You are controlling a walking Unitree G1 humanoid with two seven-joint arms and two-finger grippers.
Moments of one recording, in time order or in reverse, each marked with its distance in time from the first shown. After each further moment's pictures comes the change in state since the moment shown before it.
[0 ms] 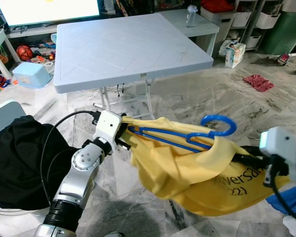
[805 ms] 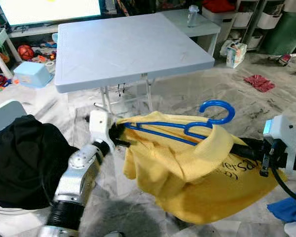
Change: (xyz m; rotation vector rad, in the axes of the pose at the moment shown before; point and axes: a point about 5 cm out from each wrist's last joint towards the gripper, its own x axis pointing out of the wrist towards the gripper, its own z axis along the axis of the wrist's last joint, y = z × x) left arm -0.001 0.008 -0.003 -0.205 0.044 0.048; right arm 0.006 -0.008 0.005 0.114 -0.087 -0.038
